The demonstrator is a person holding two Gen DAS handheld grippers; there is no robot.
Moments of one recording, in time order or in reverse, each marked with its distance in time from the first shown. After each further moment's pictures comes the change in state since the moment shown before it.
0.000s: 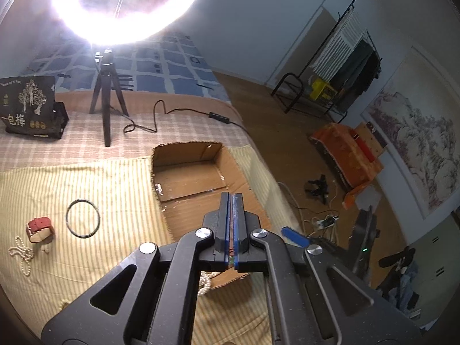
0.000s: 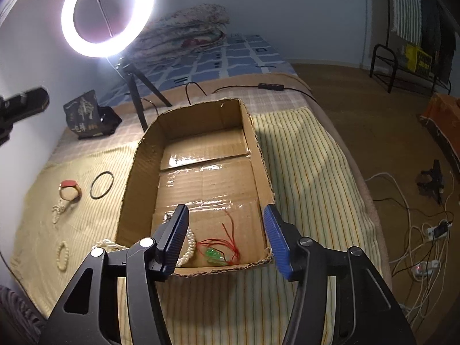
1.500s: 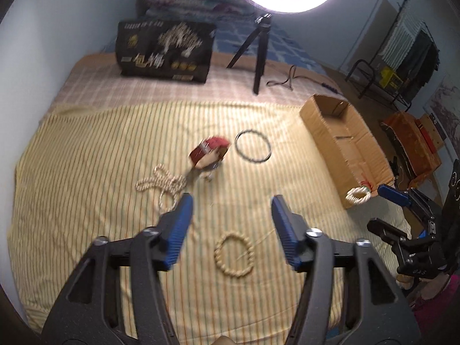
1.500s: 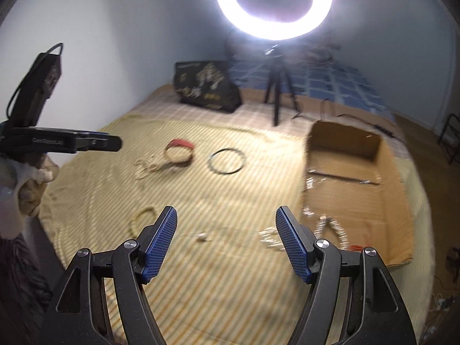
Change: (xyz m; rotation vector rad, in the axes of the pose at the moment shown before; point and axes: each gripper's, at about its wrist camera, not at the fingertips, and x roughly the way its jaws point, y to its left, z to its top) left arm -0.101 0.199 -0.104 -0.072 0.087 0.332; right arm -0.018 0.171 -0.049 -0.379 -0.018 0.278
